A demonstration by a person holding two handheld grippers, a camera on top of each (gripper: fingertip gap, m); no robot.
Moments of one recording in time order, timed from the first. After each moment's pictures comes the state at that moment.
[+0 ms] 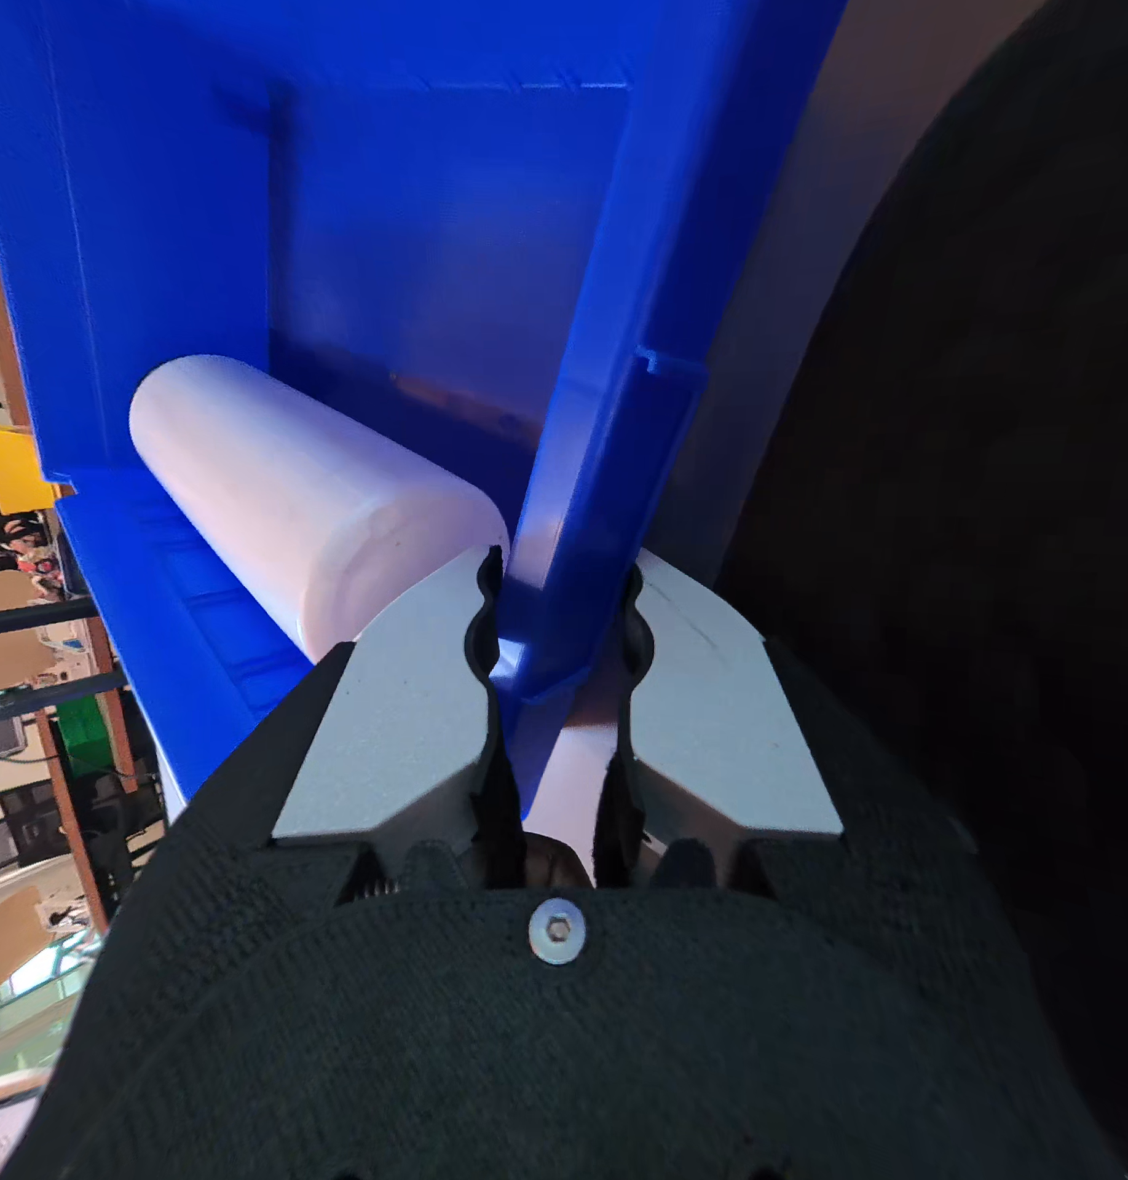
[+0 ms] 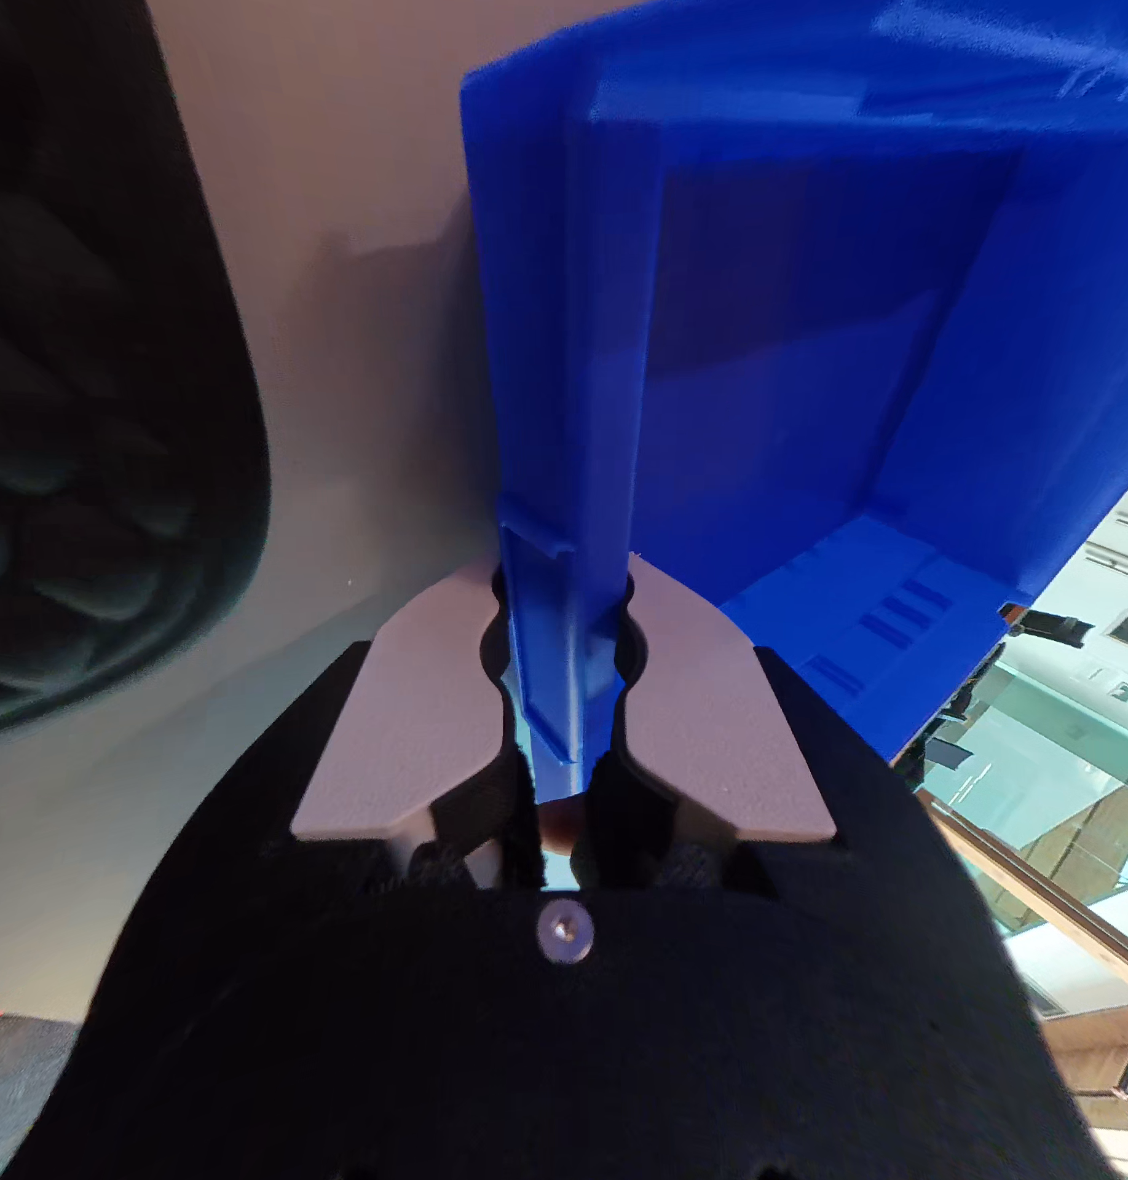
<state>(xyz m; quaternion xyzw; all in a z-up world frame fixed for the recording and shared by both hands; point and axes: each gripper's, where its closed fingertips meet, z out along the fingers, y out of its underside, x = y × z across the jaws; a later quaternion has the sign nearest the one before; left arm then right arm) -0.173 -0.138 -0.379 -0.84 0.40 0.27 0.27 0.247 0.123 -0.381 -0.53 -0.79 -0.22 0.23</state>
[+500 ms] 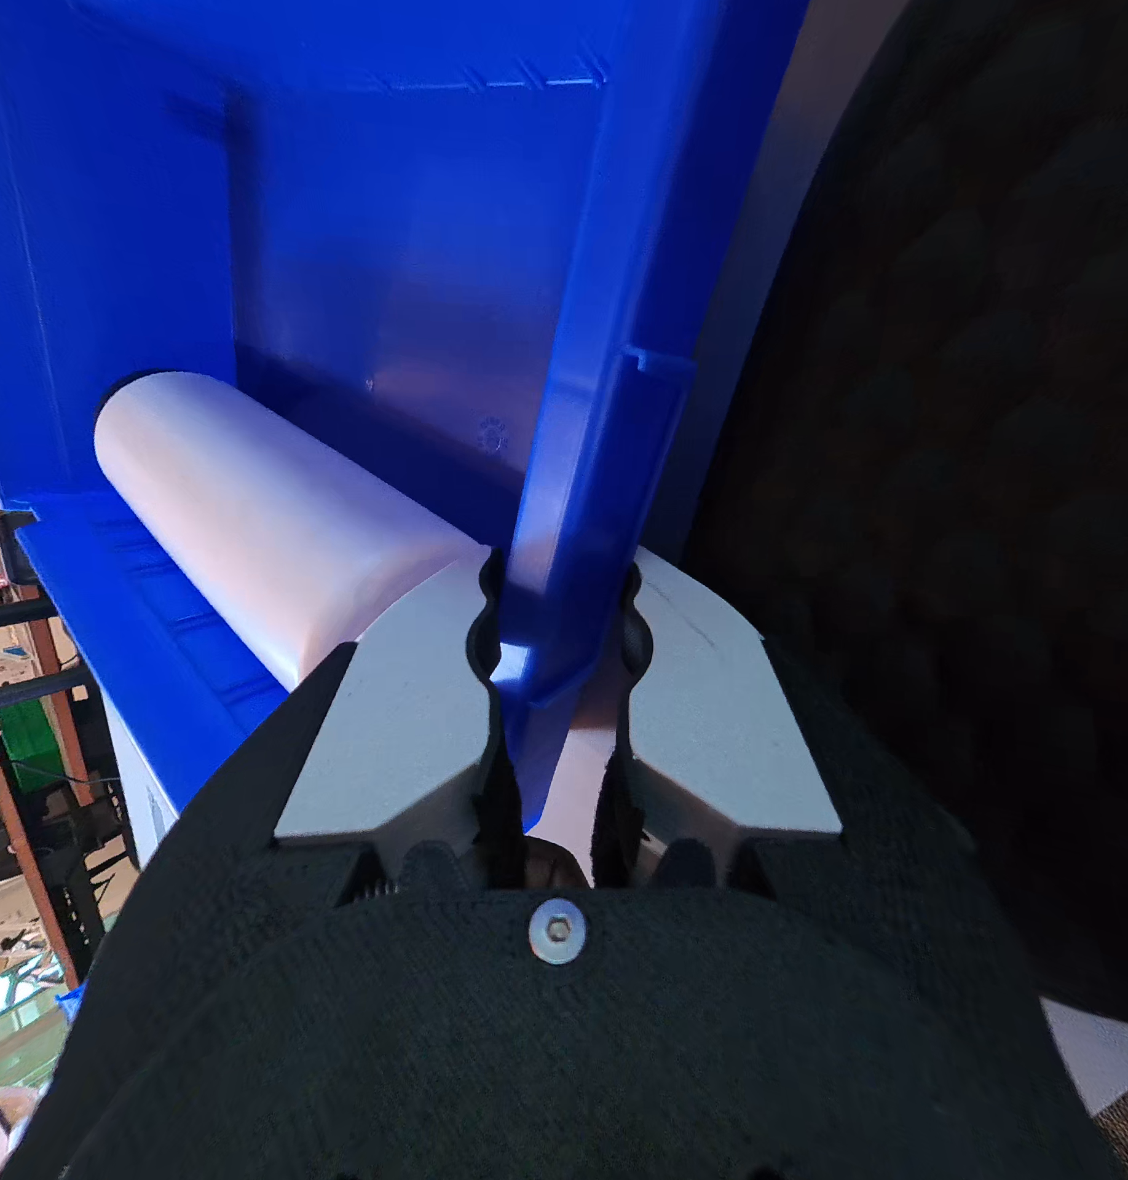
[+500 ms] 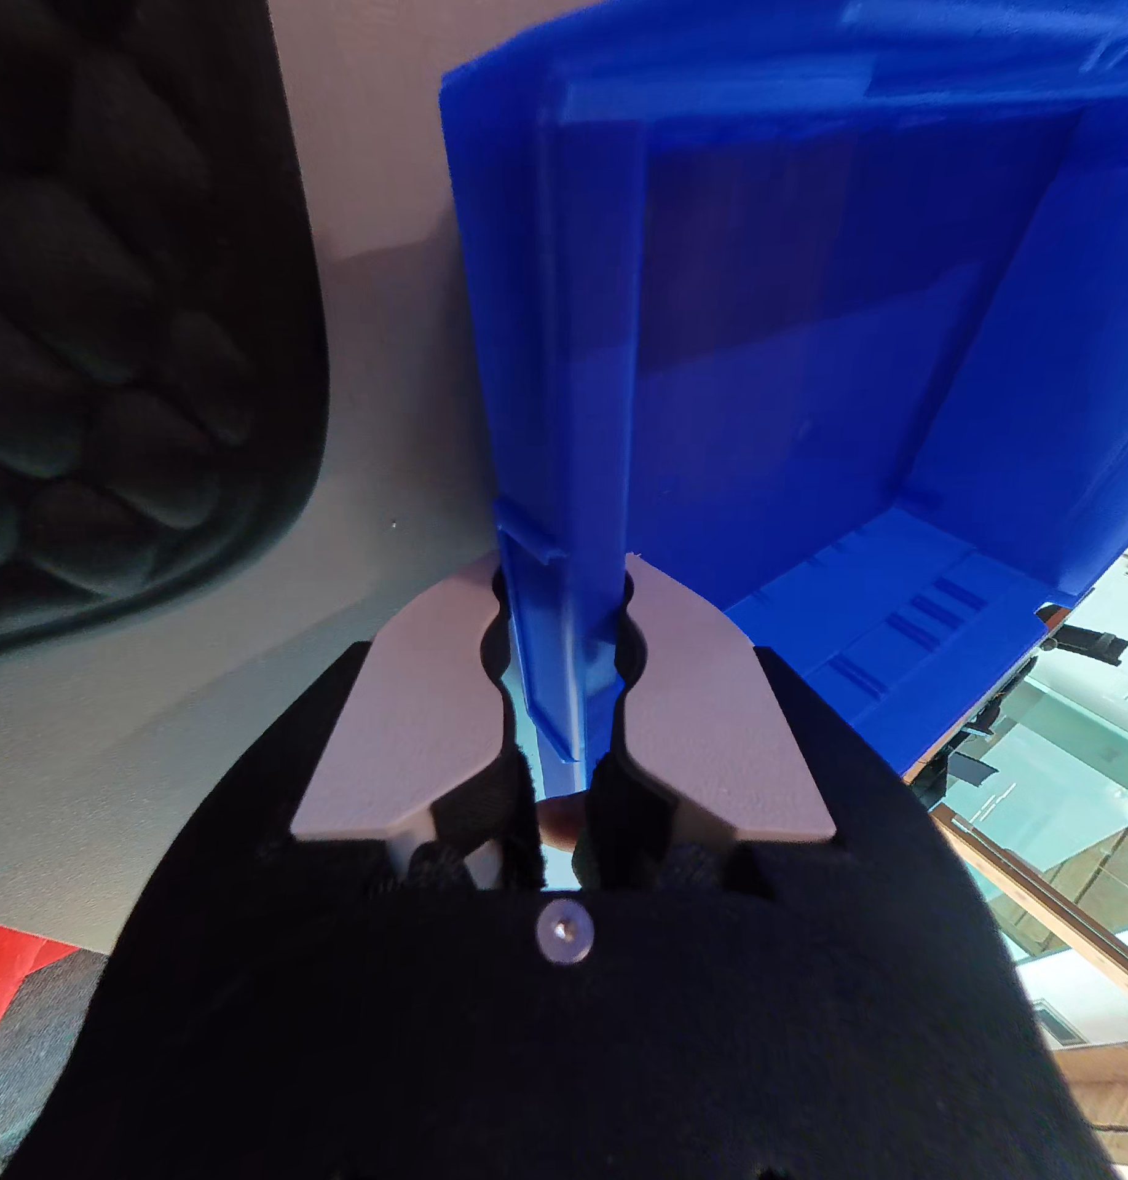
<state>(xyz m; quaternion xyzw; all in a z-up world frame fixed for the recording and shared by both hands) -0.180 -0.157 -0.379 -0.85 0.40 0.24 0.25 0.262 0.114 -0.381 -0.53 -0.80 -0.21 0.21</state>
